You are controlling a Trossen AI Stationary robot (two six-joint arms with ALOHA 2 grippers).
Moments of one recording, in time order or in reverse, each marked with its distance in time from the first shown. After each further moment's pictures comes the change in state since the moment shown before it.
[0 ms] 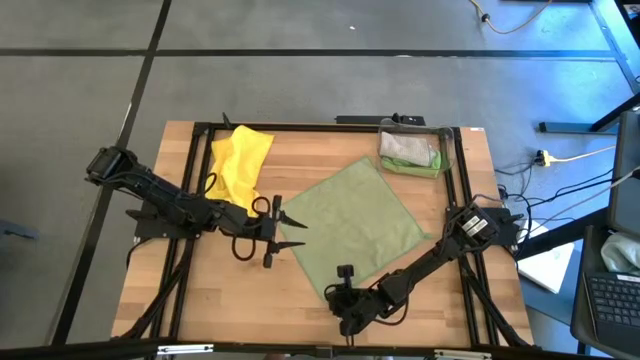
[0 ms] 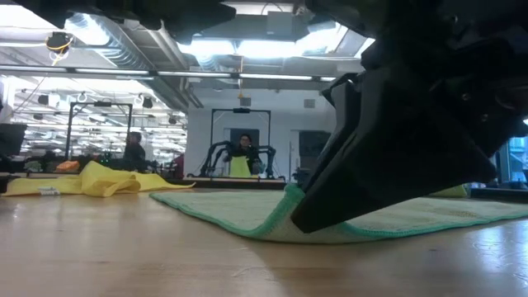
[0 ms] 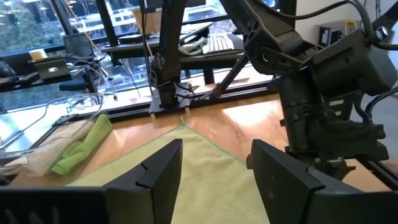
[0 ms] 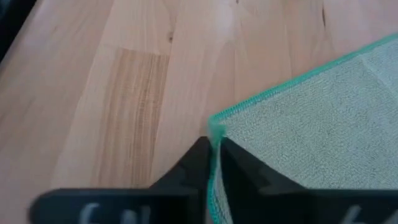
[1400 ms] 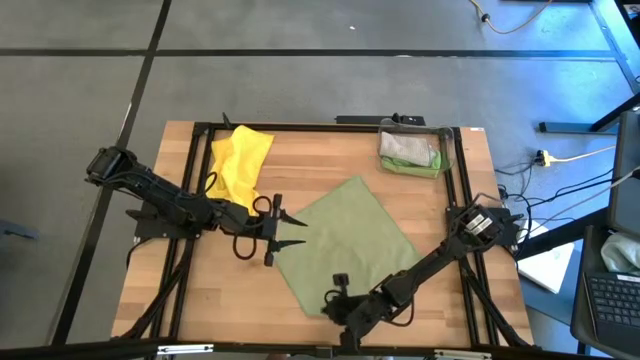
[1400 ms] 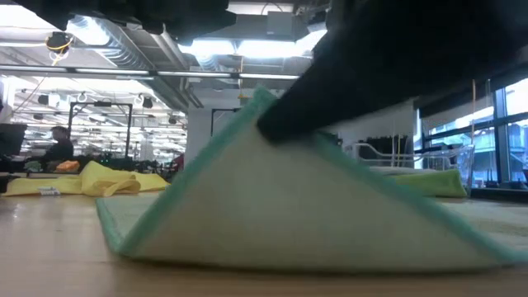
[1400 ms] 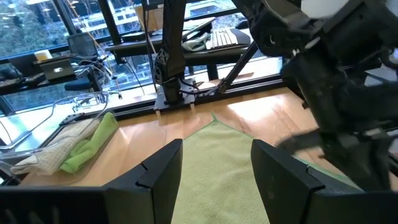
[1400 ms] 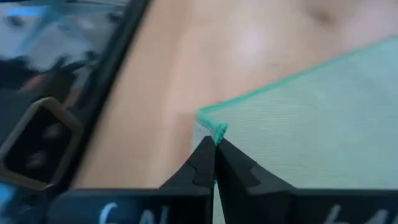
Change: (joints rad) left arm 0.016 0.000 0.000 -0.015 0.000 0.028; right arm 0.020 -0.039 0.002 0.150 -0.059 -0.017
